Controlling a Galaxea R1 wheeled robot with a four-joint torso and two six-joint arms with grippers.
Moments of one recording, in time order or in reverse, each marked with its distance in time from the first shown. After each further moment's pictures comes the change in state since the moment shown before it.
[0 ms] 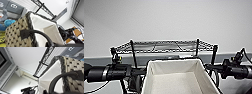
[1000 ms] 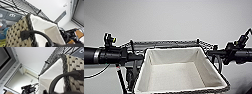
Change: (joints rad) left arm -0.324 0.033 -0.028 -0.032 0.131 -0.201; right arm 0.269 0.050 -0.065 0.006 -0.119 0.179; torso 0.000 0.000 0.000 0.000
